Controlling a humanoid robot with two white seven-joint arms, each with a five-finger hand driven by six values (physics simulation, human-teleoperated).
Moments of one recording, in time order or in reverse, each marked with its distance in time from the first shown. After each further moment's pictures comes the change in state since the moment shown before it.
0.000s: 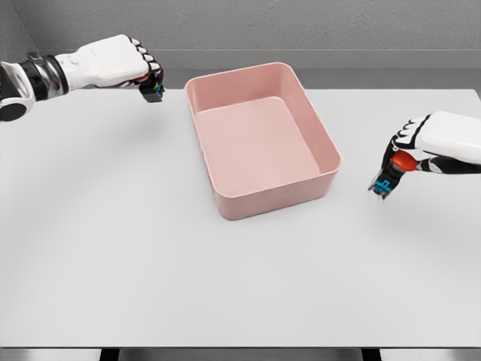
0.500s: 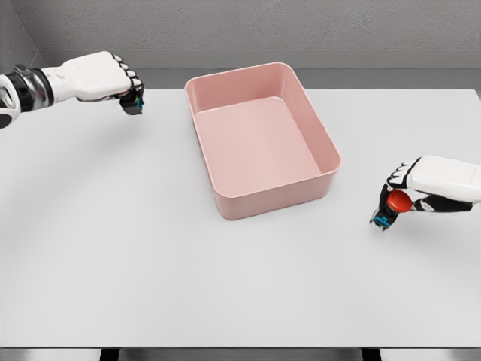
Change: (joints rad) left arm 0.026 0.043 -0.005 0.010 -0.048 0.000 -0.045; right arm 0.160 0.009 -0.005 0.018 0.014 0.000 -0.001
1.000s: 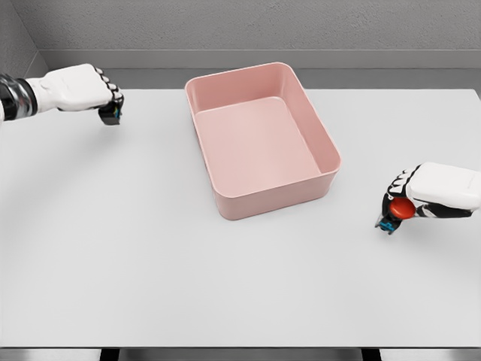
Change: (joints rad) left arm 0.008 0.047 -0.028 0.016 -0.073 0.000 0.000; right arm 0.017 0.000 -0.004 -0.003 0.093 0.000 -0.001
